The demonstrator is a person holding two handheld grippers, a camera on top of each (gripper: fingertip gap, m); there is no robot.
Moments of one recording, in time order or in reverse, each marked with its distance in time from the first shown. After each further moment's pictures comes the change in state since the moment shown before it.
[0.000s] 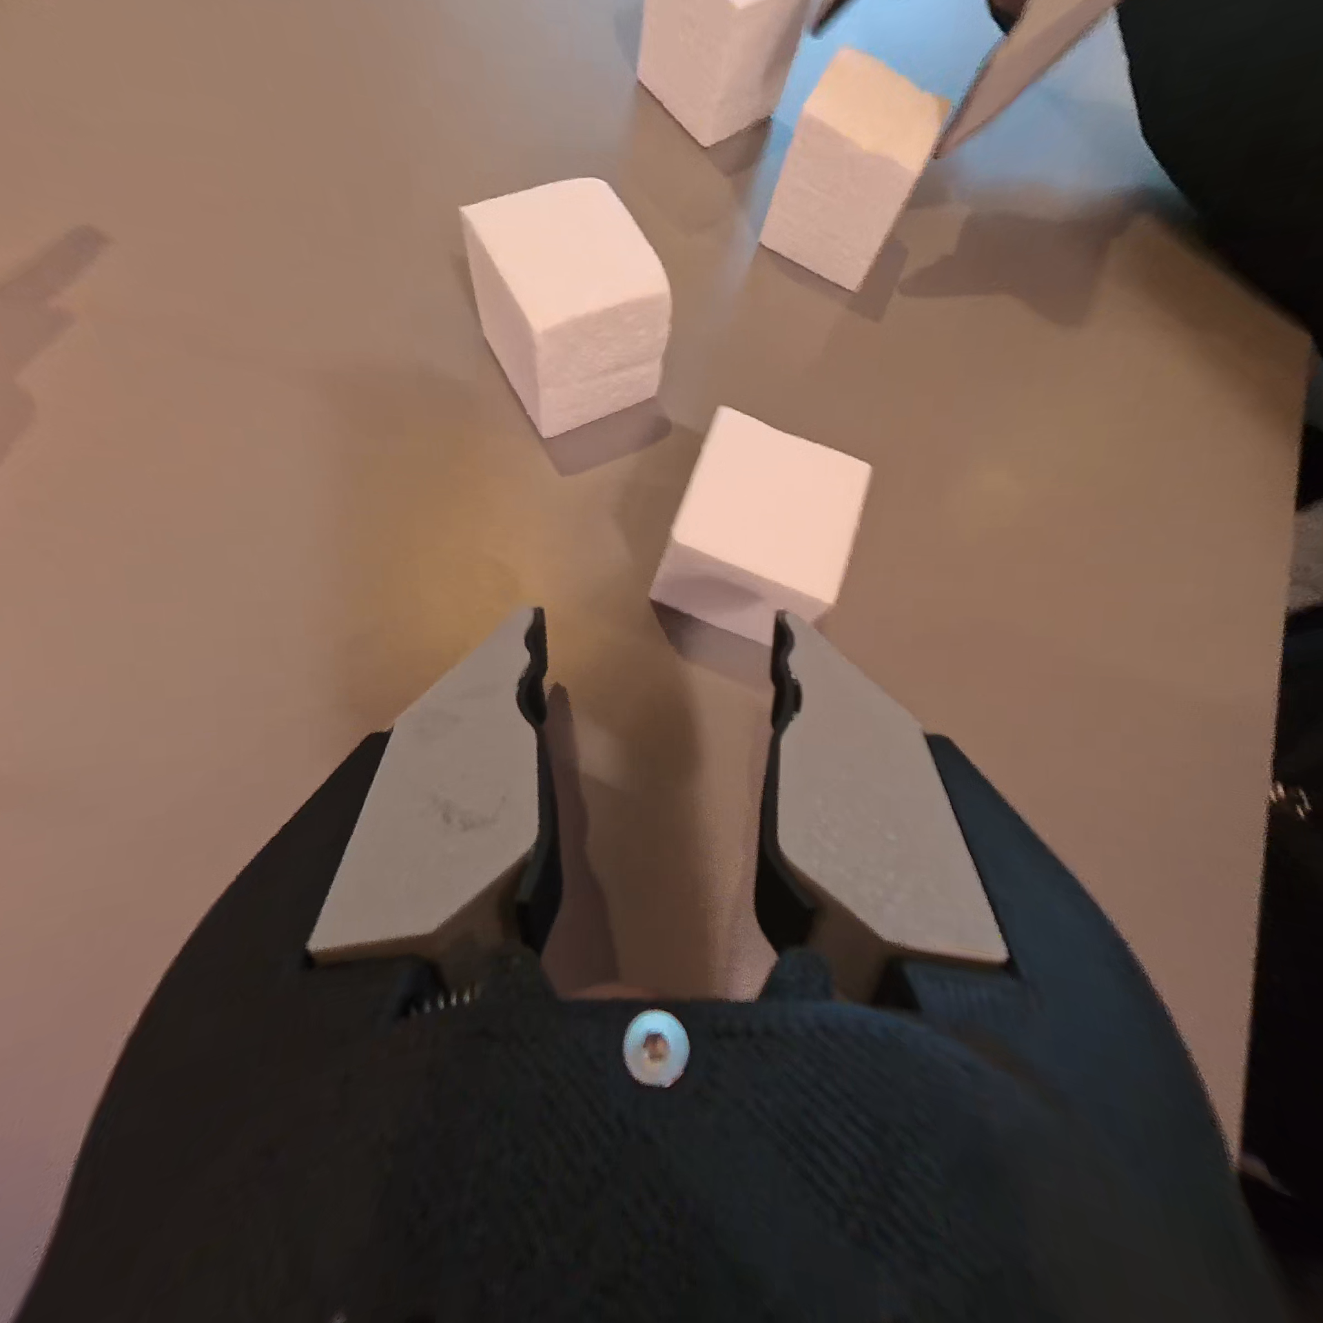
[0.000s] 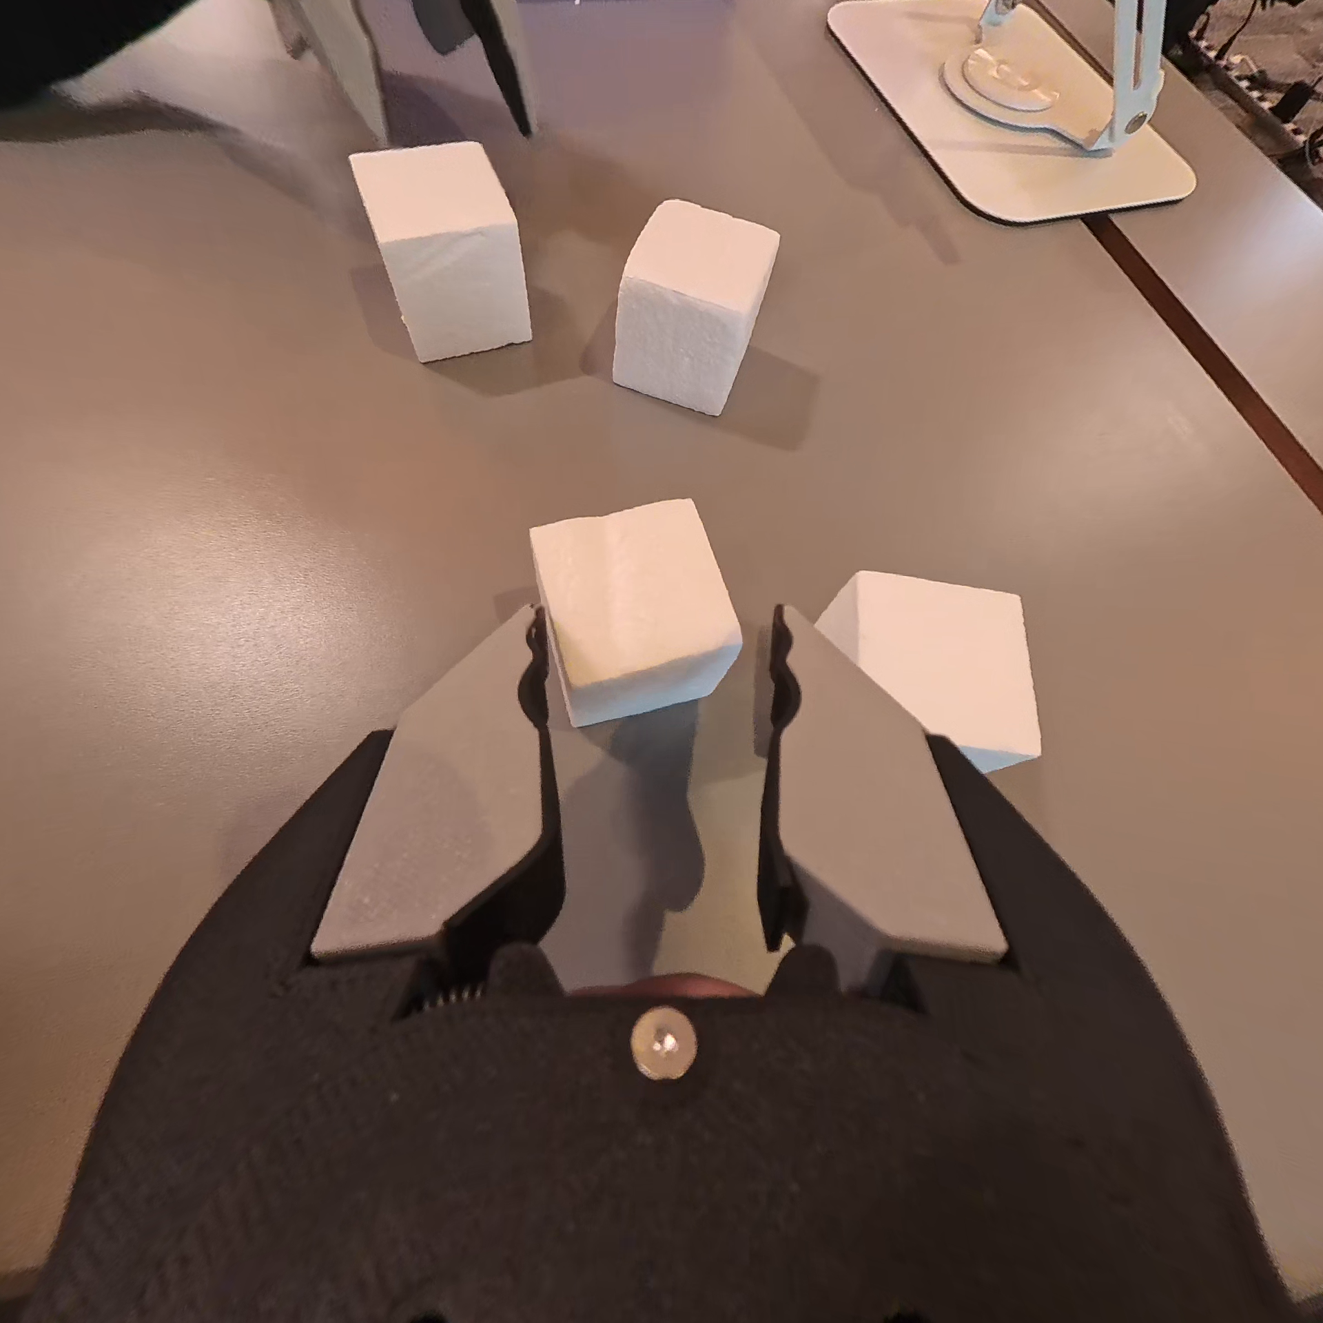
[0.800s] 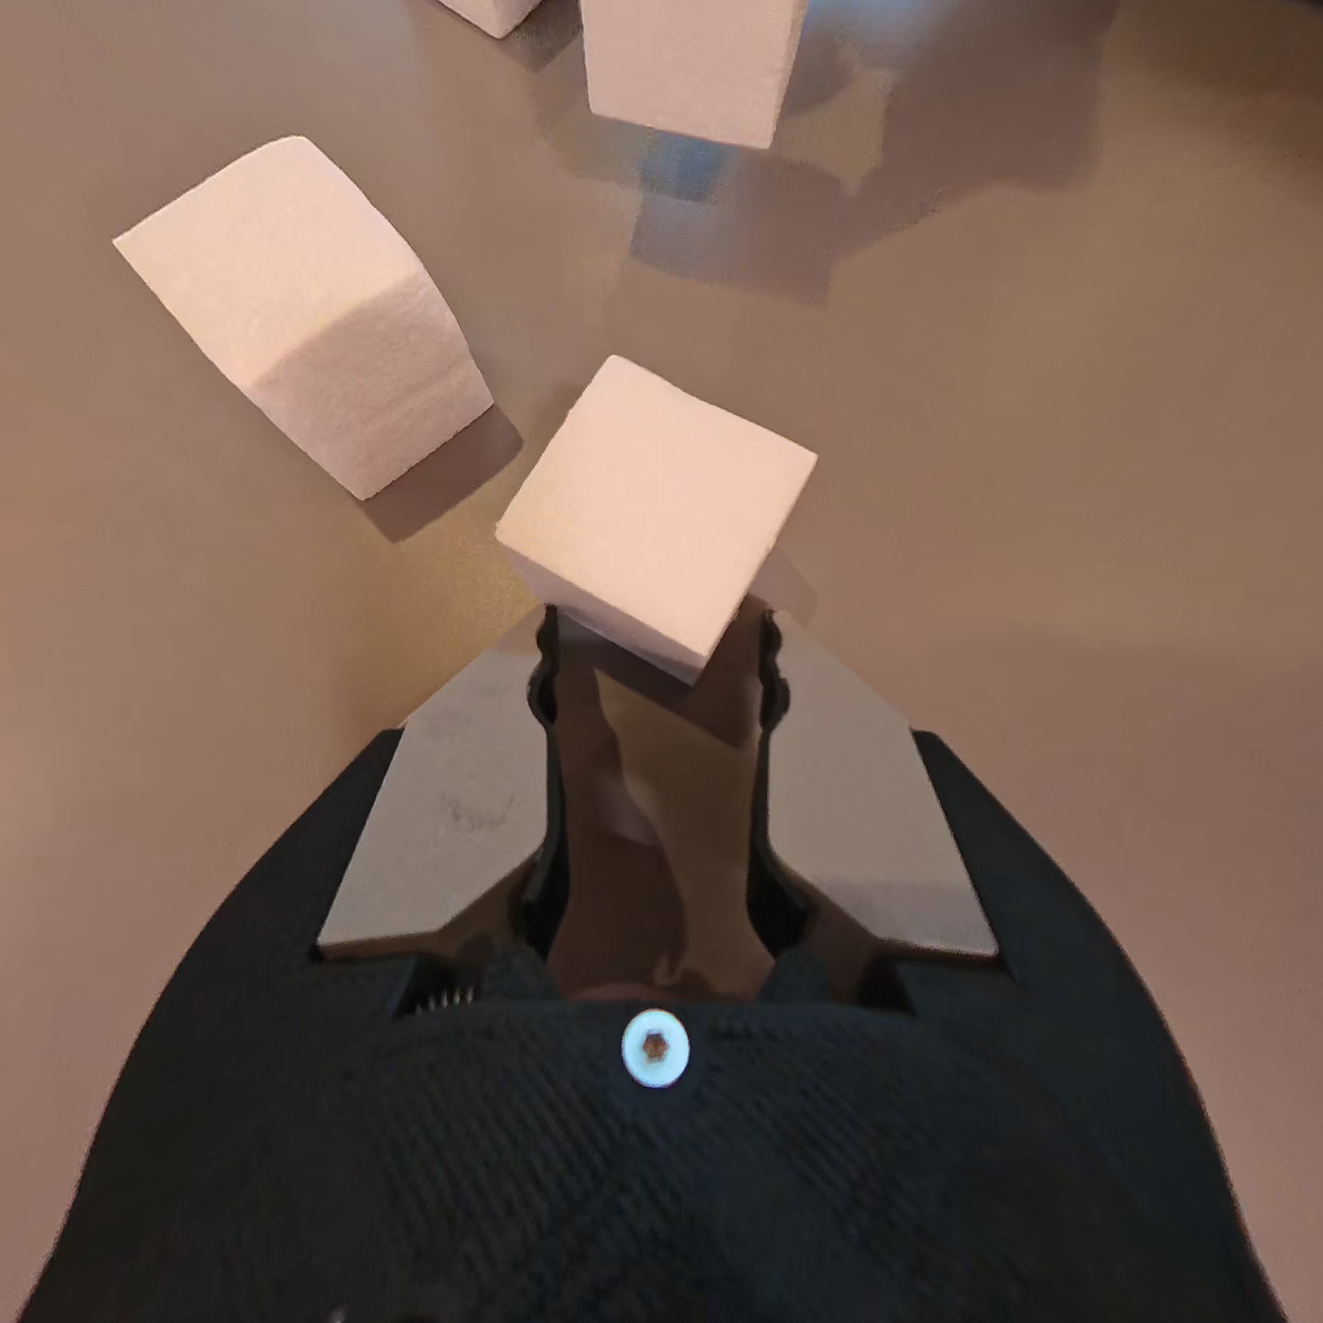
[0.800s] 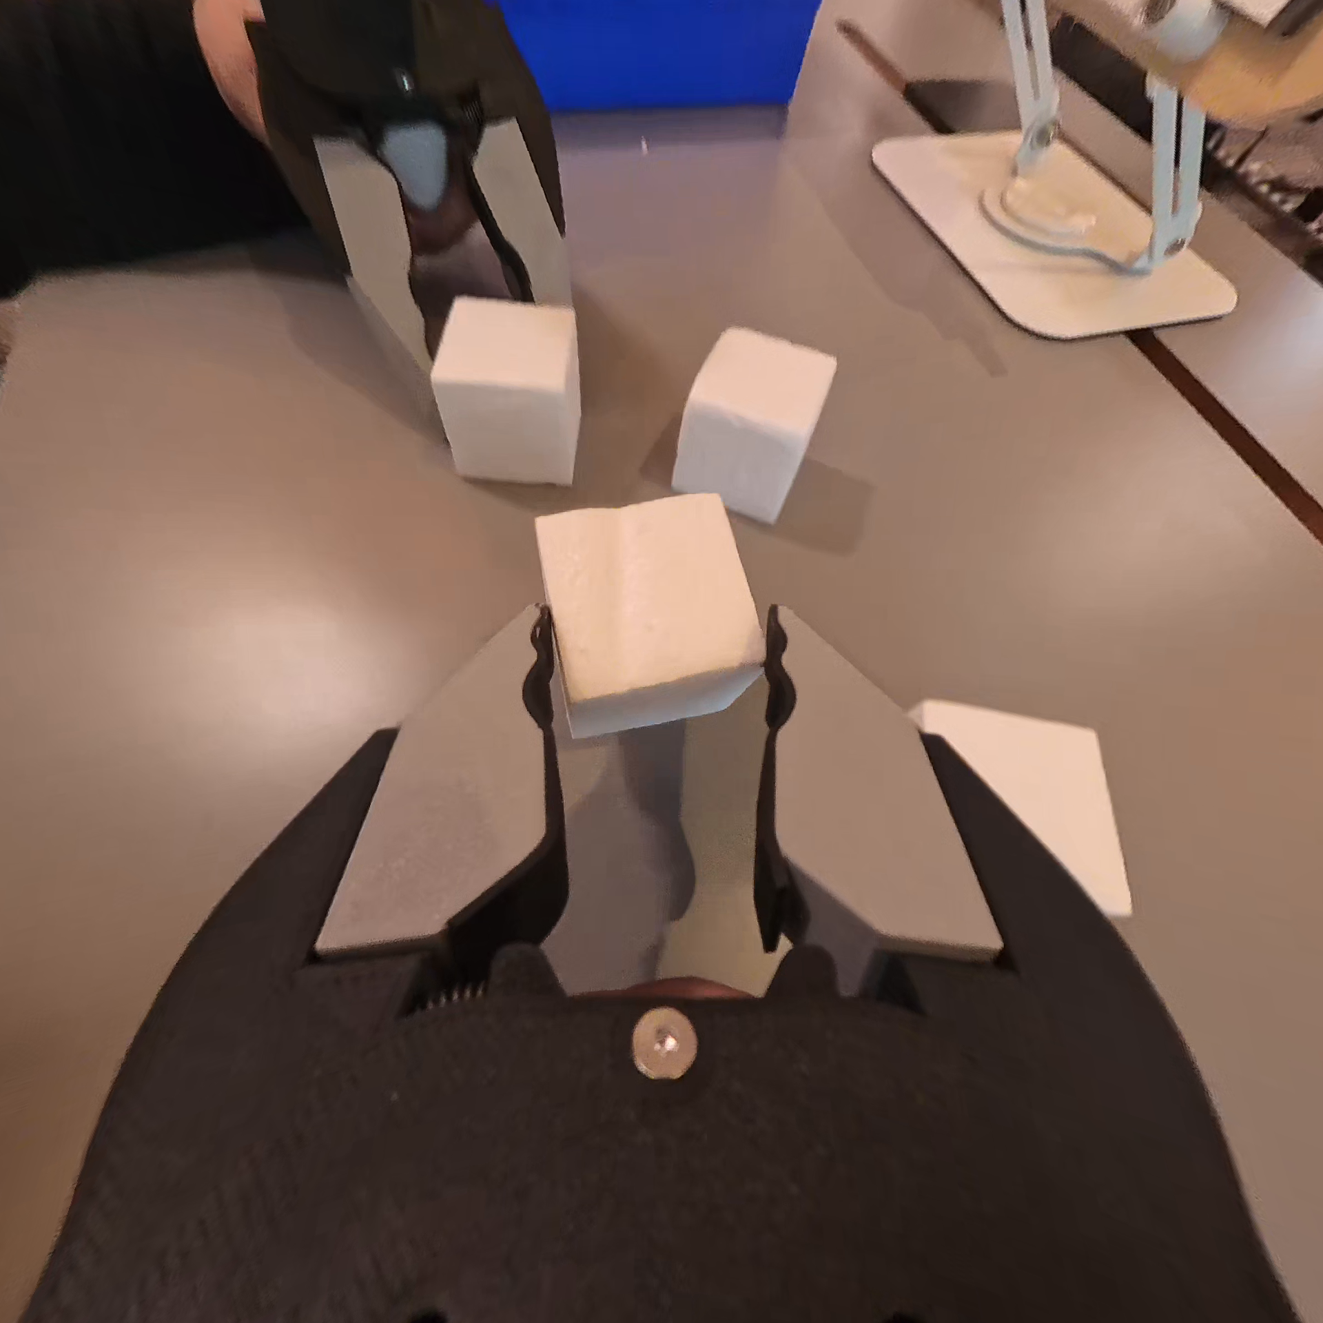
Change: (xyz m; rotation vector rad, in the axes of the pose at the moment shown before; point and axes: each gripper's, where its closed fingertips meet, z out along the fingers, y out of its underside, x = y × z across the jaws) left arm 0.036 0.013 0.050 -0.093 0.043 0.244; right arm -0.019 -0.031 0.016 0.101 -0.057 -0.004
